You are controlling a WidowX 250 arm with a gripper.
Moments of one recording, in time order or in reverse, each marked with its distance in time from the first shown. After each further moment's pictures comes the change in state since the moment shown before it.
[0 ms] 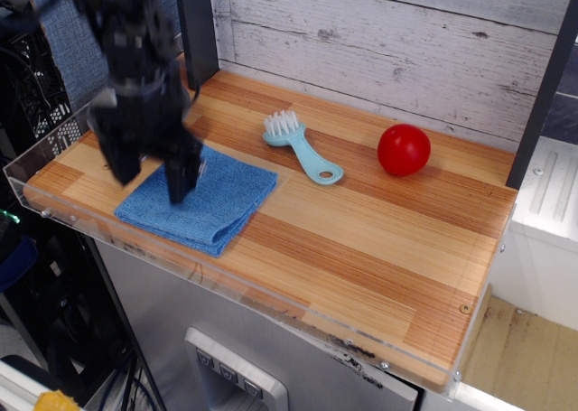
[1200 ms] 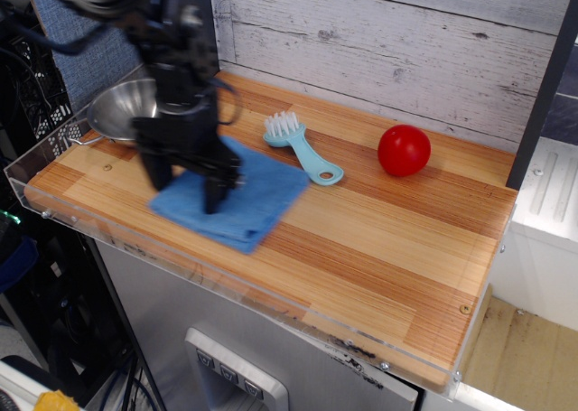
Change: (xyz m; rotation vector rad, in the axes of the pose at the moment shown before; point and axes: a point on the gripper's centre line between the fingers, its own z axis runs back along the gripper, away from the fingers) arm 0.017 -0.076 -0.011 -0.038 -0.052 -0.115
